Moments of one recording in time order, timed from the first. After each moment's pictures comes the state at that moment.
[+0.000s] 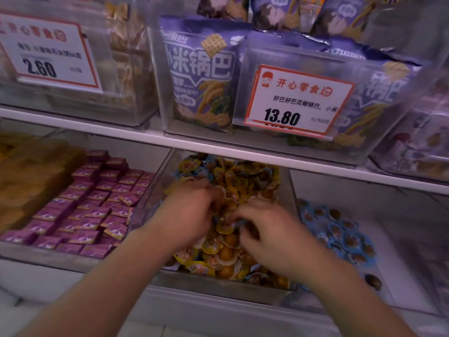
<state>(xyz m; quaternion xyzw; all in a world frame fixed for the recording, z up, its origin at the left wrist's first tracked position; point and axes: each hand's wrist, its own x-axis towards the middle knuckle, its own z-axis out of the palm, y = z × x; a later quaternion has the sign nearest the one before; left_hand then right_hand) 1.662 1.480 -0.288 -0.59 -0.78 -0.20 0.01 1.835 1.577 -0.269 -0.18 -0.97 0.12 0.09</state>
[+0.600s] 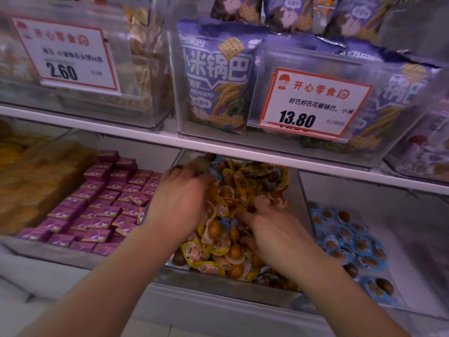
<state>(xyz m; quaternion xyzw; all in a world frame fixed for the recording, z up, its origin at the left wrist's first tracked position) 1.649 1.469 -0.276 -0.52 -0.83 -0.15 0.14 1.815 1.584 -0.296 -0.18 -0.98 -0.05 0.03</state>
